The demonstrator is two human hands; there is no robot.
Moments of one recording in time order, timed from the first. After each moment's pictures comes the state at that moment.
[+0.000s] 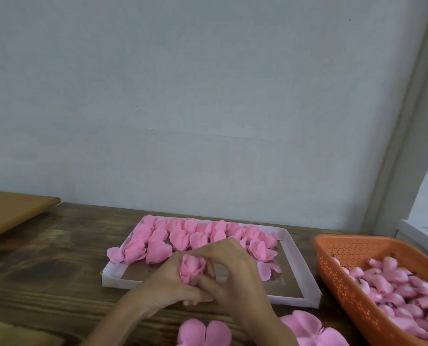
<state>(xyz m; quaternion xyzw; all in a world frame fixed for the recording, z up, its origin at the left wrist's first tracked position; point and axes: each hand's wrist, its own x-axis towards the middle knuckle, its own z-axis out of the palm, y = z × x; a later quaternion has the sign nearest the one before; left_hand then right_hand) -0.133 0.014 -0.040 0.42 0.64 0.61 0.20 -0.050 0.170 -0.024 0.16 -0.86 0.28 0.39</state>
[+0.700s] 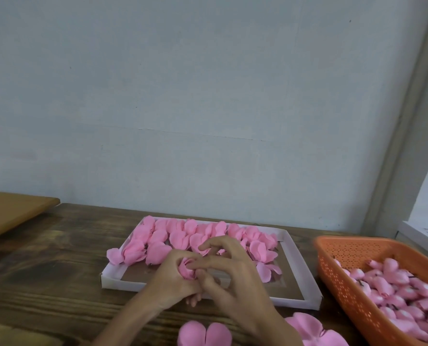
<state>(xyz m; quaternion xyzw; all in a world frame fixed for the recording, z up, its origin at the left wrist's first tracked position) -0.132 0.020 -0.043 0.41 0.66 0.62 0.08 -0.041 0.174 -0.023 0.16 -0.87 0.33 0.33</state>
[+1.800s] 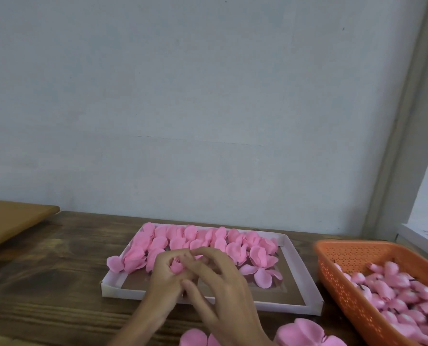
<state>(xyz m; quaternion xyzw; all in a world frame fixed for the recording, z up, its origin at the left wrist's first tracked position) -0.126 0.031 -0.045 0.29 0.61 0.74 -0.02 -0.041 0.151 -0.035 0.17 -0.85 0.24 0.44</state>
